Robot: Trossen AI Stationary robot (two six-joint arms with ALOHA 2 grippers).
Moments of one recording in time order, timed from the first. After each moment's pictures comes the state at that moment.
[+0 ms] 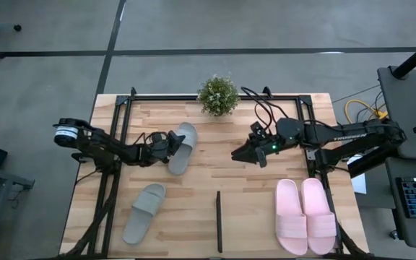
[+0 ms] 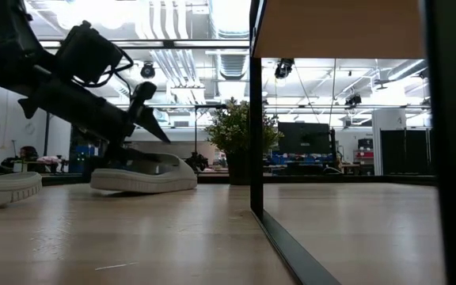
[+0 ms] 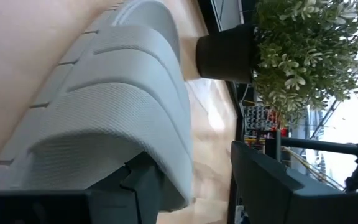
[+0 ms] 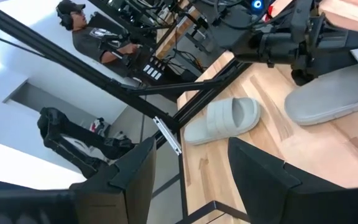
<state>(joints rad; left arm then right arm) 0.02 1.49 0.29 0.76 -0.67 -1.79 0.05 1.14 0.90 0.04 -0.18 0.86</state>
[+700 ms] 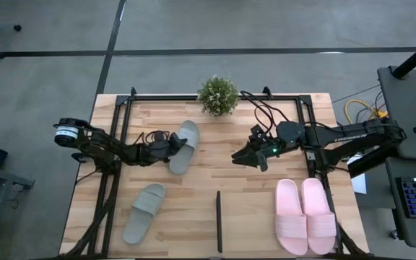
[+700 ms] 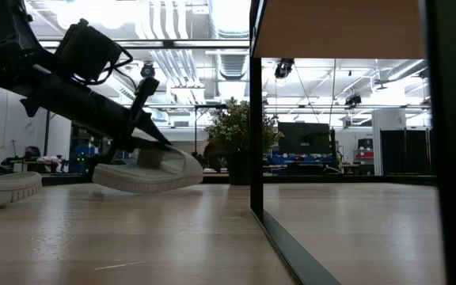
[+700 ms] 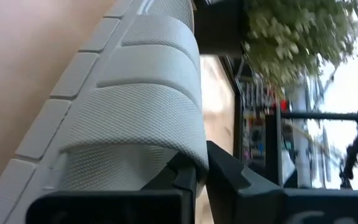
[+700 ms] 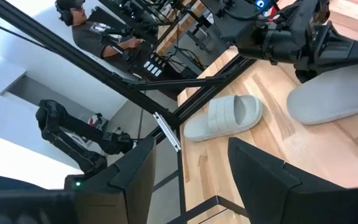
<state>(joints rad) 0.02 1.49 0.29 0.82 -0.59 -1.67 0.09 1.14 0.90 0.03 -0.15 0.84</state>
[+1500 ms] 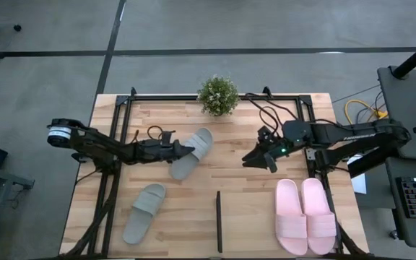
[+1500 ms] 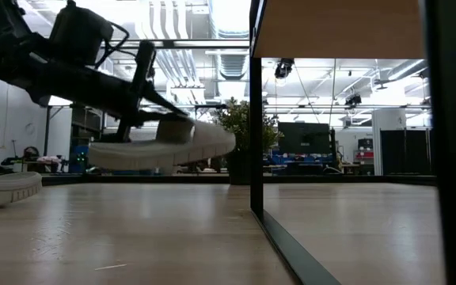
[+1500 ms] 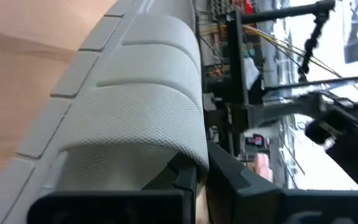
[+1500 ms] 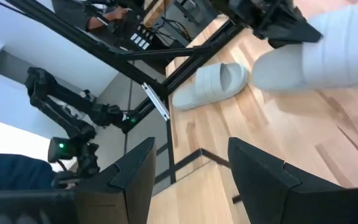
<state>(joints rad) 0.03 1.40 0.30 0.92 -0.24 -1.44 0.09 1.04 0.90 -0.19 -0.21 0.82</state>
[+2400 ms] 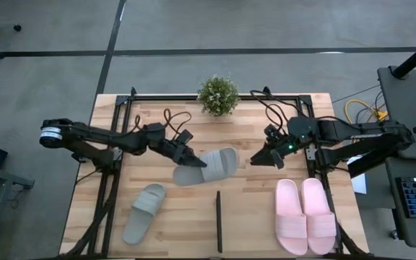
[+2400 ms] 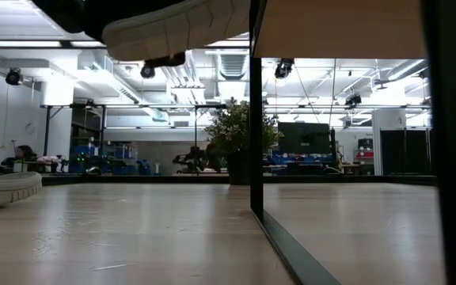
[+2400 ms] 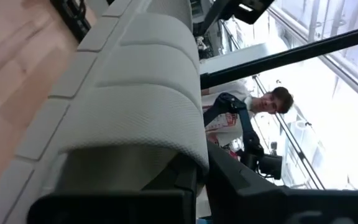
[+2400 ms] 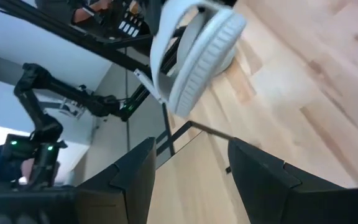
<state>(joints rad) 0.04 1.30 0.72 0.60 0.45 -1.24 0.04 0.96 0.90 -0.35 -0.28 0.89</state>
